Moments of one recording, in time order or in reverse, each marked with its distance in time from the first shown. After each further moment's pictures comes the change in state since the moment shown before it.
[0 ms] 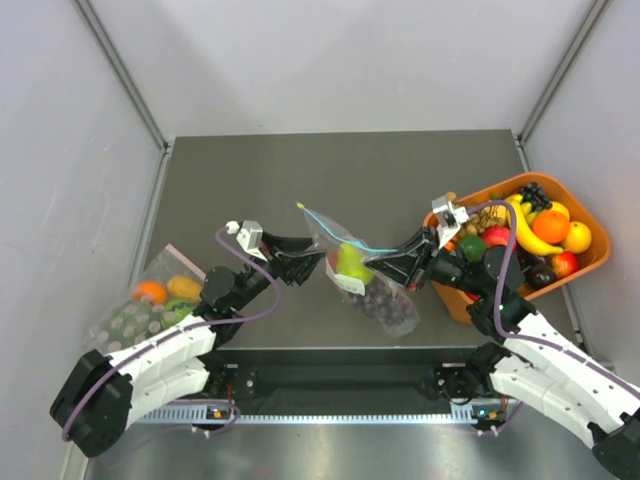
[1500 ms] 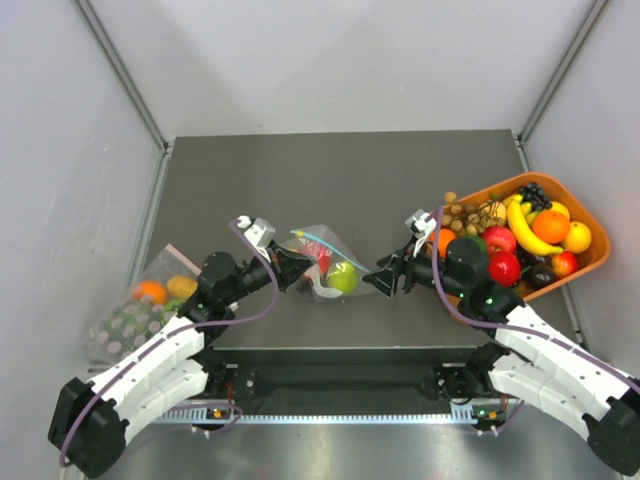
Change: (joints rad) left arm 0.075 -0.141 0.103 -0.436 0.191 0.105; right arm -0.020 0.089 -0.031 -0.368 0.169 -0.304
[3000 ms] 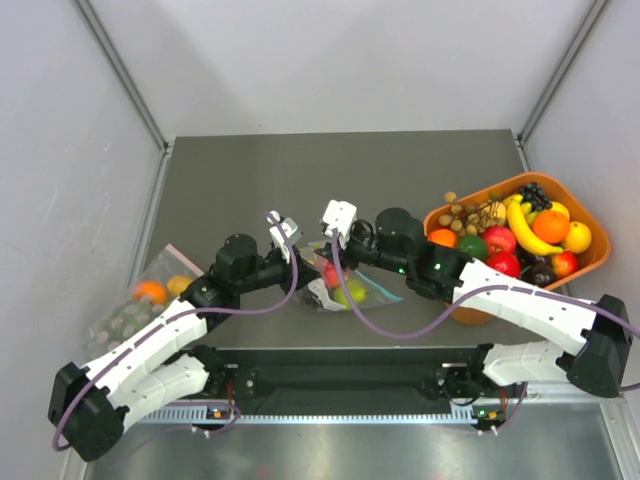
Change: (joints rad) left arm -0.080 0.117 0.213 -0.483 0.020 0.203; right arm 0.362 0.425 0.513 -0.128 0.321 -0.660
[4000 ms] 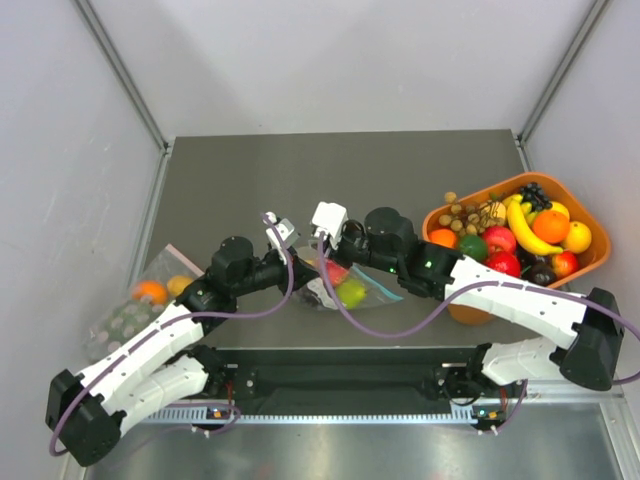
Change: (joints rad) left arm -0.010 -0.045 0.000 -0.019 -0.025 0.004; right arm 0.028 0.060 0.043 -0.017 0.046 -0.046
